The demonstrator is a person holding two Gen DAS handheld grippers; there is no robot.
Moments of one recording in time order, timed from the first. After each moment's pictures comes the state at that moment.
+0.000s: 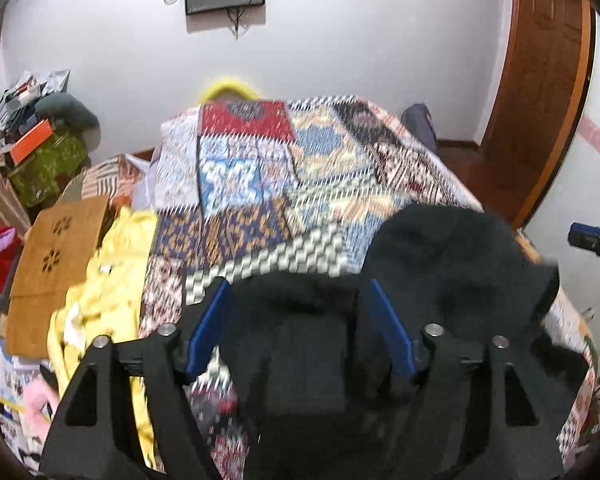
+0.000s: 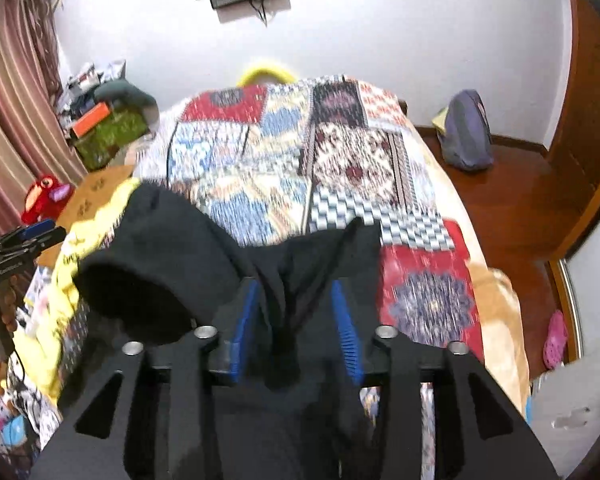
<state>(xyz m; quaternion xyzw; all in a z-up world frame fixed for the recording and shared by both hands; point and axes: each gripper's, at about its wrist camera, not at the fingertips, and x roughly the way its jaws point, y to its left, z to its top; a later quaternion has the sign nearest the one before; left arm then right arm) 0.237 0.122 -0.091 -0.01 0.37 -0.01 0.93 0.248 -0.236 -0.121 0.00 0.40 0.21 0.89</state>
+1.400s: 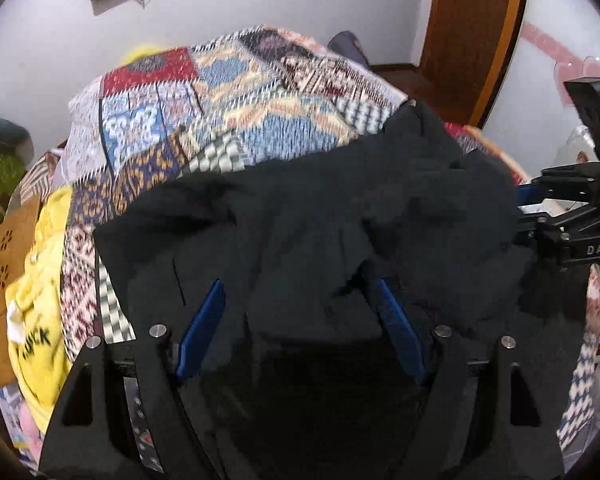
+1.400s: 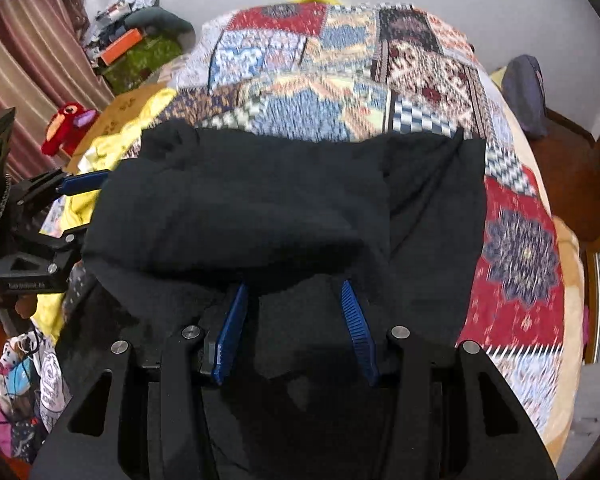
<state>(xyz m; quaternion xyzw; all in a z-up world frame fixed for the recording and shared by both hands) 0.213 0.046 -0.189 0.06 0.47 -0.12 0.87 0.220 -0.172 -0.205 -0.05 0.50 0.27 0.82</state>
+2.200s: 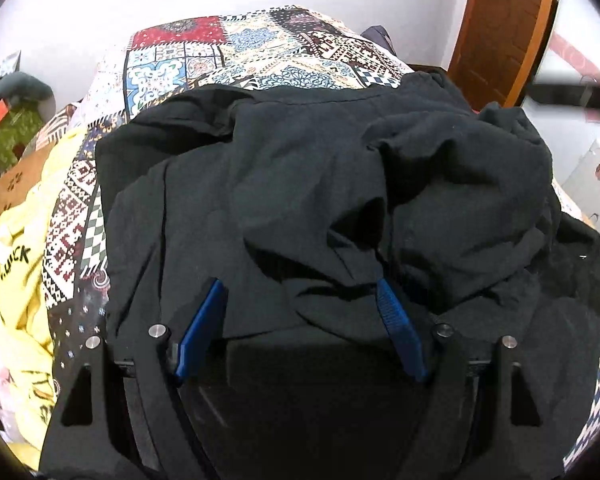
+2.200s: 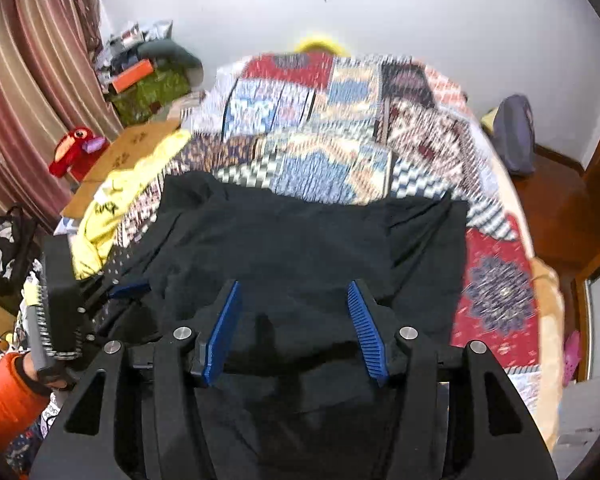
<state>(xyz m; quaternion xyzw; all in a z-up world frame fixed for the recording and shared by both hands) 0.170 0.043 -0.232 0.02 0.47 -0.07 0.88 0.204 -0.159 -0.160 -0.04 0.44 0.27 0.86</state>
